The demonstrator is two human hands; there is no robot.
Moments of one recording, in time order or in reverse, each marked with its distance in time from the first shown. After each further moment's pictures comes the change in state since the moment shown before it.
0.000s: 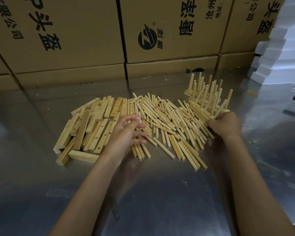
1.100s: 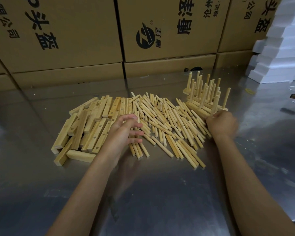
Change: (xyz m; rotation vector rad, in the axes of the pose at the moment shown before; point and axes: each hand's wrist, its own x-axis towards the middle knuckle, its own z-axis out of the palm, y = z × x) left_hand -0.004 0.006 -0.001 0.053 0.011 -0.024; right_hand 0.007 0.007 0.023 -0.052 0.212 0.013
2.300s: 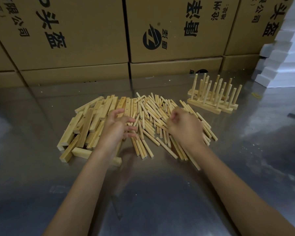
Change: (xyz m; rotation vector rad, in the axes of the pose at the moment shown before) left_hand 0.009 0.008 -0.020 0.014 0.139 0.032; right_hand -0.093 -0.069 0.013 0.017 -0.206 -0.629
